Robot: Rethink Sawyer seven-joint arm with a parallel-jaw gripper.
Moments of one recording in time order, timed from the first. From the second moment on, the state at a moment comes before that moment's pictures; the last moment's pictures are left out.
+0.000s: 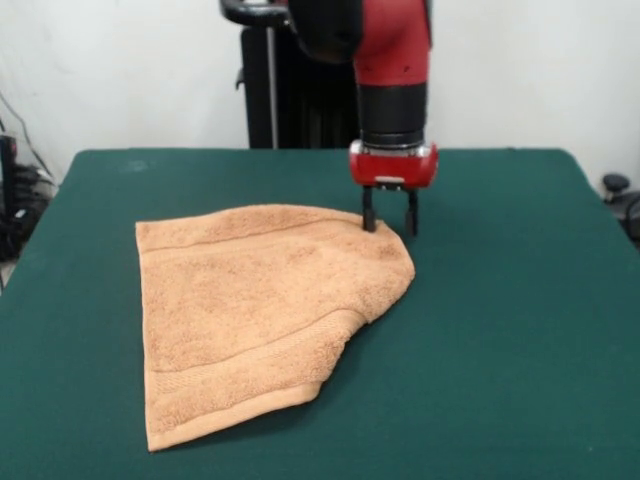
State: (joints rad) arm -0.08 -0.51 0.08 1.82 -1.07 0.05 3.08
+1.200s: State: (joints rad) arm 0.10 -0.43 0.00 1.60 -0.70 0.57 3.08
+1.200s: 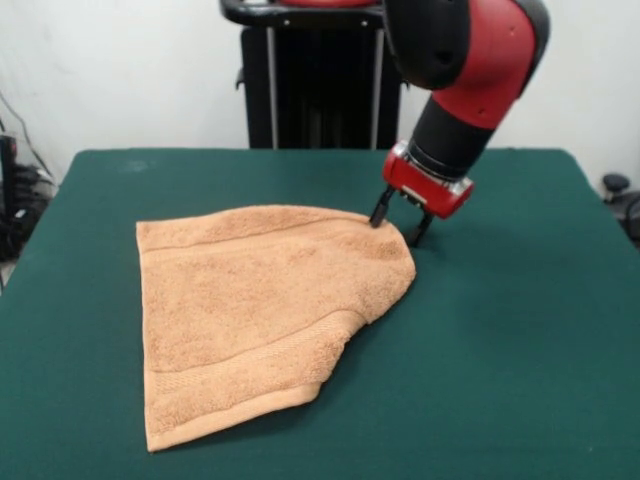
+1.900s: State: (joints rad) arm -0.05 -0.43 0.13 1.59 -0.64 0.70 3.08
